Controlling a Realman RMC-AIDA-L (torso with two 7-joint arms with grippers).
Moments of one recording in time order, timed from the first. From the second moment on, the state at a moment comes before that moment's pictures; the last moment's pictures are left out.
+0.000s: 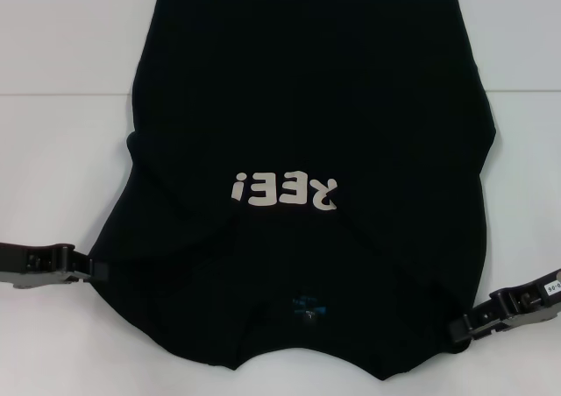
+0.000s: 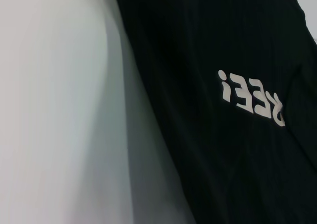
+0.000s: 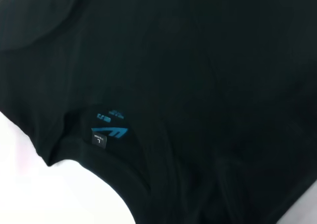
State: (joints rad) left arm -0.54 -1.99 0.53 0.83 2.49 1.59 -2.37; right arm 0.72 1.98 -0.75 -0.63 -2.58 -1.60 2.42
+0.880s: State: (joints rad) left arm -0.53 -1.99 0.52 0.83 2.48 1.60 -2.36; right arm 0.73 1.96 -0.76 -0.64 -2.59 -1.62 2.42
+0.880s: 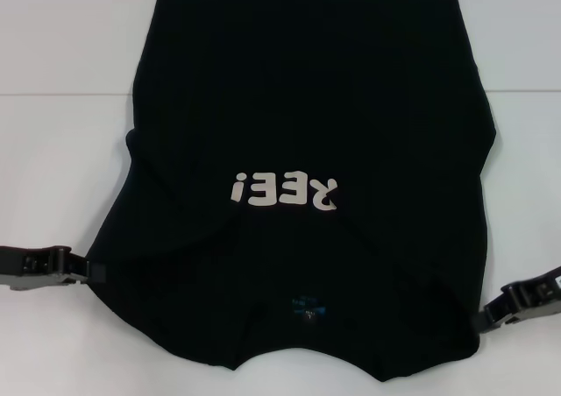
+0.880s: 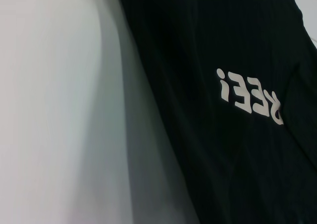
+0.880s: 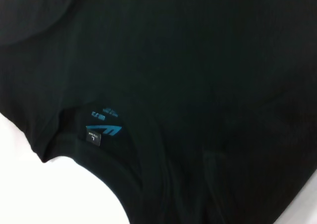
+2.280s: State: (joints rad) left arm -0.53 -1.98 0.51 0.80 2.44 1.59 -2.32; right arm 0.82 1.98 -0.80 -0.74 -2.73 -1.70 2.50
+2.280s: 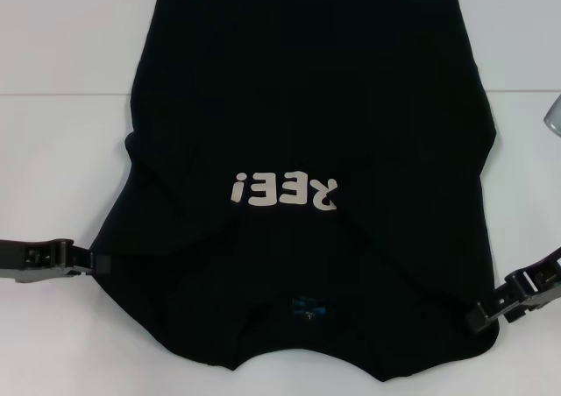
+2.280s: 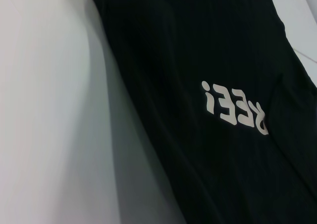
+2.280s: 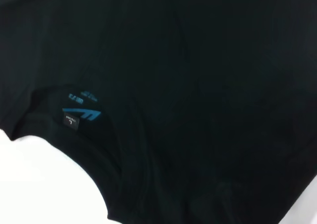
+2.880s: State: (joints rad) left arm -0.53 -1.99 0.51 0.80 2.44 1.59 -2.31; right arm 0.82 2.00 -0.84 -0.74 -2.74 -1.68 2.52
